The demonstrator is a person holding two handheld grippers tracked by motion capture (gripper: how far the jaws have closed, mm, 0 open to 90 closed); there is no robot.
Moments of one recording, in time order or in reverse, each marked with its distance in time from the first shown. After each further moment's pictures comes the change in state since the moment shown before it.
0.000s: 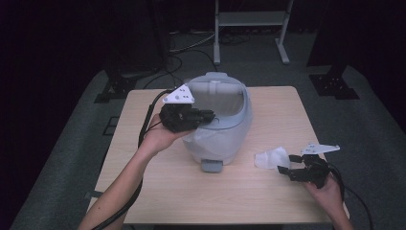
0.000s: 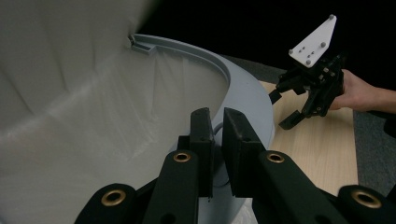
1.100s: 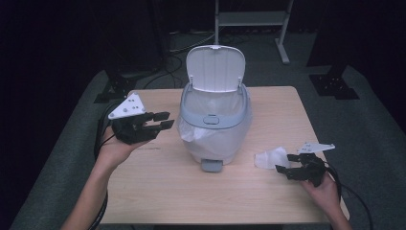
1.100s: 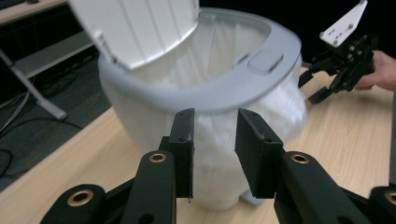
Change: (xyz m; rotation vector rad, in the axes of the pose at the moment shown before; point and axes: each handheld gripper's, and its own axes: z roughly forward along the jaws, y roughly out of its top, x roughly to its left) left arm 0.006 -0.048 -0.095 -0.007 0.183 -0.006; right arm 0.000 0.003 0.010 0.028 -0.025 -0.009
